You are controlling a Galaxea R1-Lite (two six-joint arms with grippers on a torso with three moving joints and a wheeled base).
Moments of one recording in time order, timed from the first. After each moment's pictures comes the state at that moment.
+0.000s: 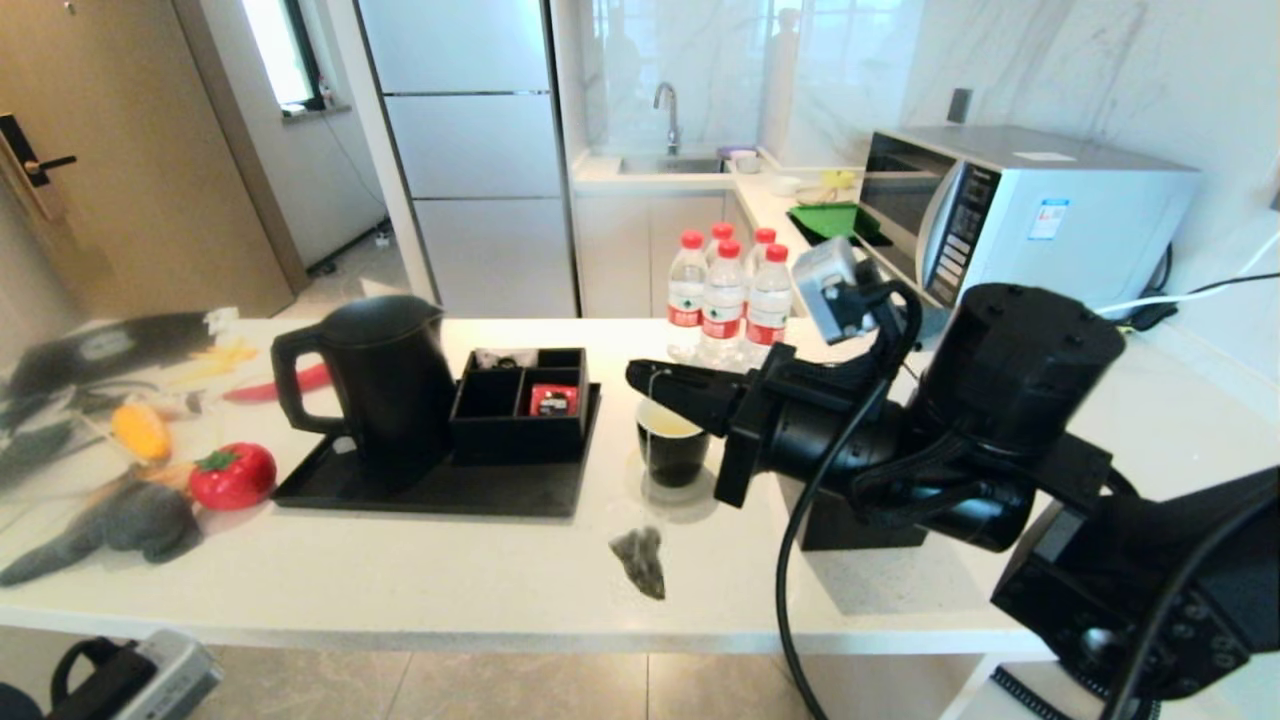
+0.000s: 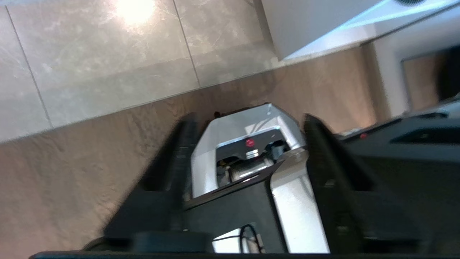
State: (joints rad) left arm -0.63 0.91 -0.27 0.14 0.01 -0.41; right arm 0.75 1.83 -0.85 -1.14 0.39 0.12
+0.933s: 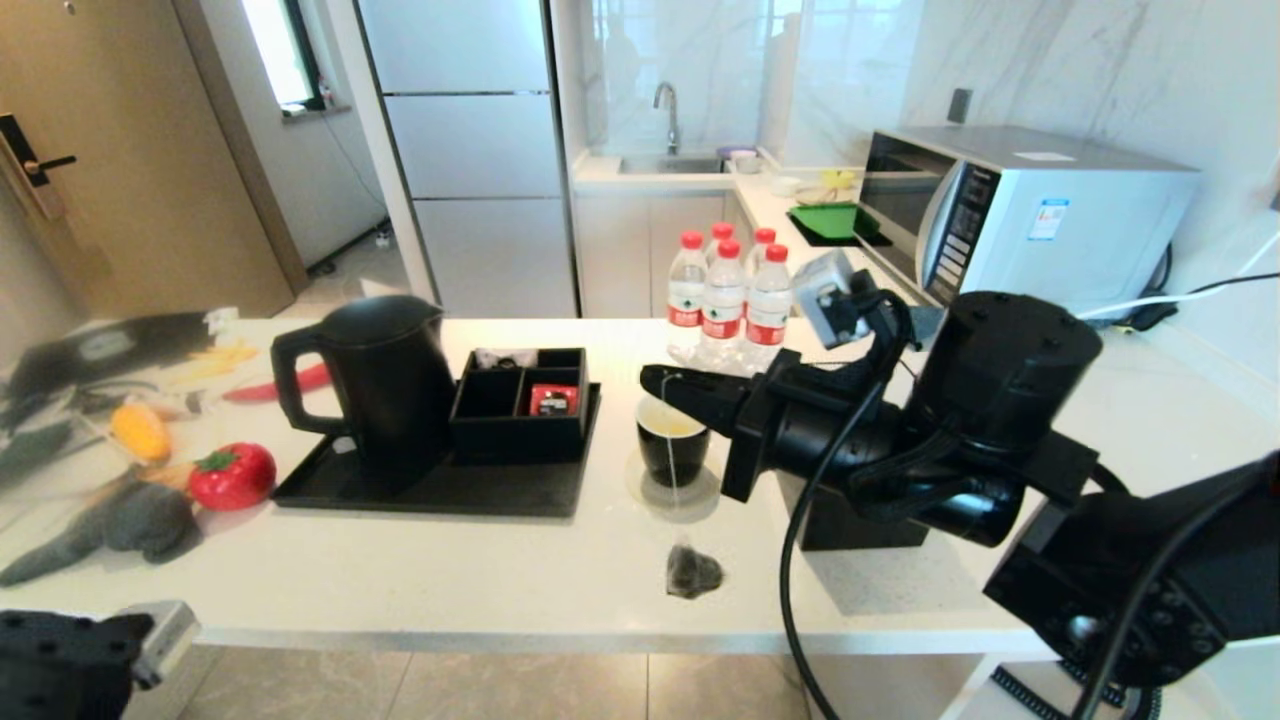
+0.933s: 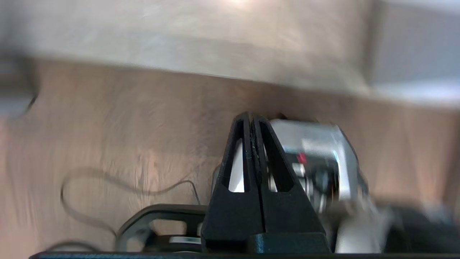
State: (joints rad) left arm -0.31 1.10 -0.26 0.14 0.22 -0.45; right arm 0.72 1.85 -0.85 -1.14 0.39 0.12
